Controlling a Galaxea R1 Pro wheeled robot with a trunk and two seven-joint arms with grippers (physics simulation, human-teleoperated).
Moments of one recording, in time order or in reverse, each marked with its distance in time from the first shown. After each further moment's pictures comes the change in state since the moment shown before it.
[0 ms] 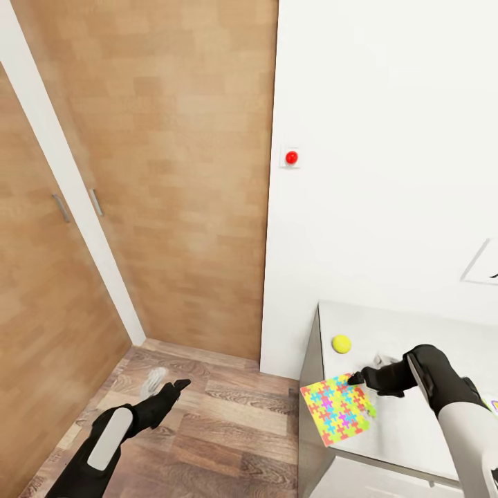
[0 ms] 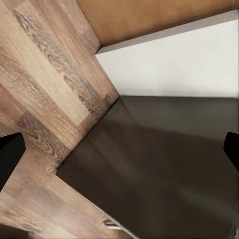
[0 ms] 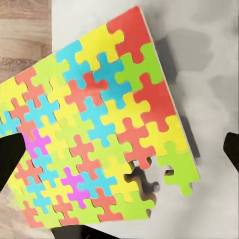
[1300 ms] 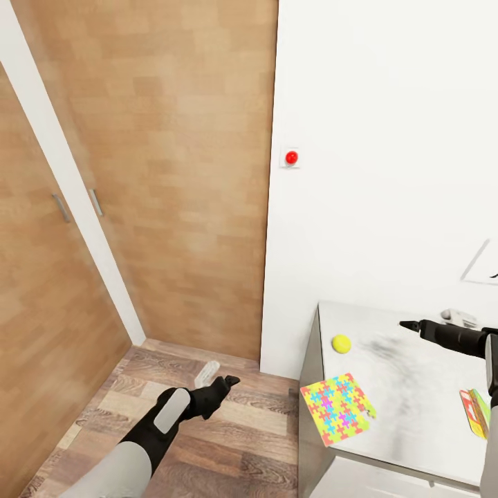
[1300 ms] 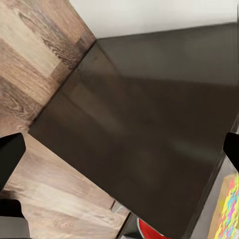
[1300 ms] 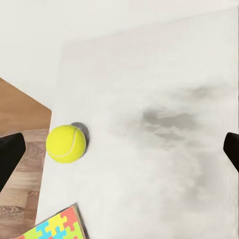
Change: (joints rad) left arm -0.226 -0.154 -0.211 0.377 0.033 -0.077 -0.024; right arm 0.020 -0.061 -0.363 -0.404 -0.009 -0.173 -0.001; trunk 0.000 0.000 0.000
